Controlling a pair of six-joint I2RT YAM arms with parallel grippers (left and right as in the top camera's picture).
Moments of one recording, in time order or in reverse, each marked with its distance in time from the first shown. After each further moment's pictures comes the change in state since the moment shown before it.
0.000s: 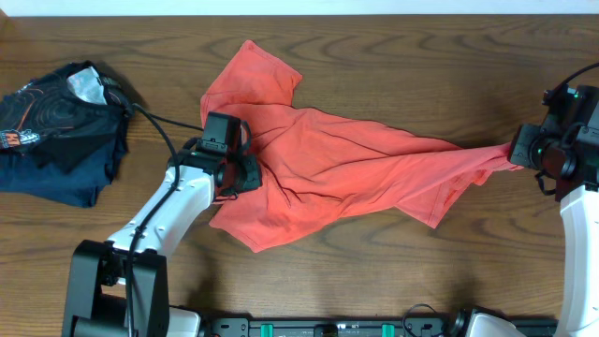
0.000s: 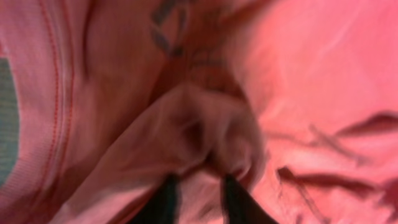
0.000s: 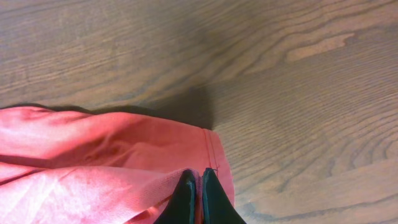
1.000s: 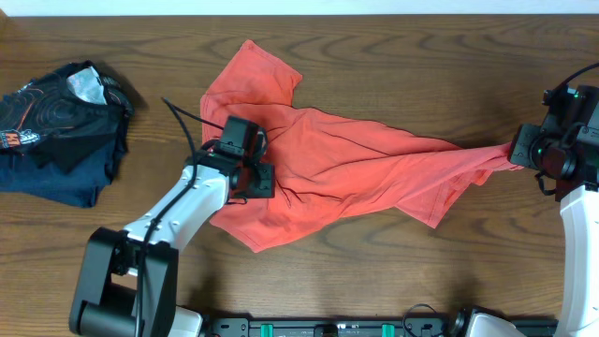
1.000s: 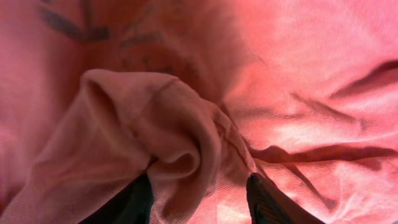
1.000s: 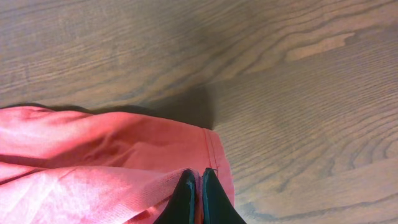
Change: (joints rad) left arm -0.085 0.047 0.000 0.027 0.008 0.104; right arm 0.000 0.000 0.000 -0.001 0.000 0.000
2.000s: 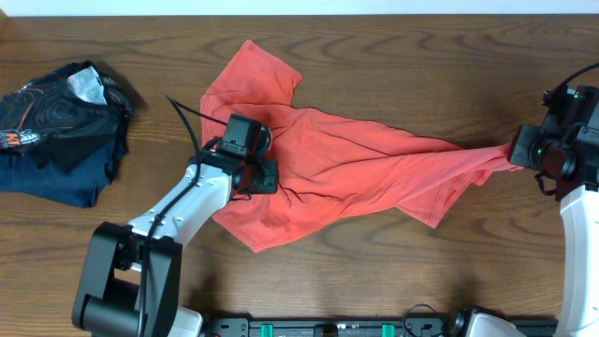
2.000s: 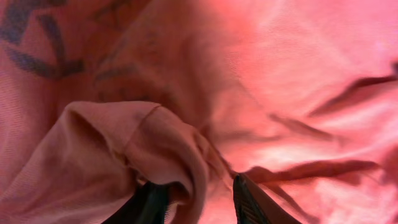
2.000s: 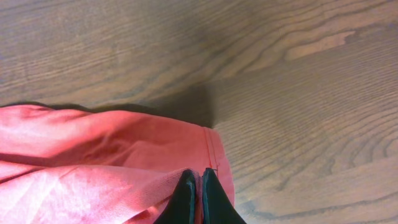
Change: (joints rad) left arm -0.005 0.024 0.000 0.074 0.022 0.003; right arm 0.000 0.000 0.000 -0.006 0.000 0.000
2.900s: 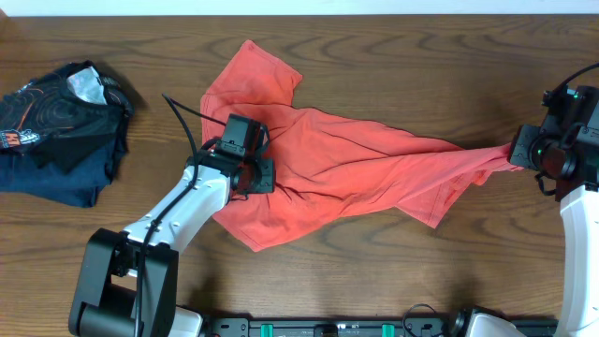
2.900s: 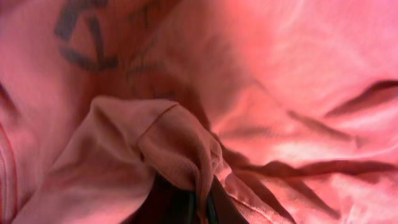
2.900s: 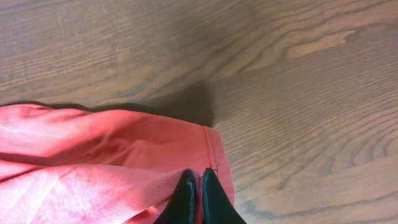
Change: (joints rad) left arm -0.001 -0.033 0.003 -0.044 -0.056 0.000; right arm 0.000 0.000 0.000 -0.001 0.000 0.000
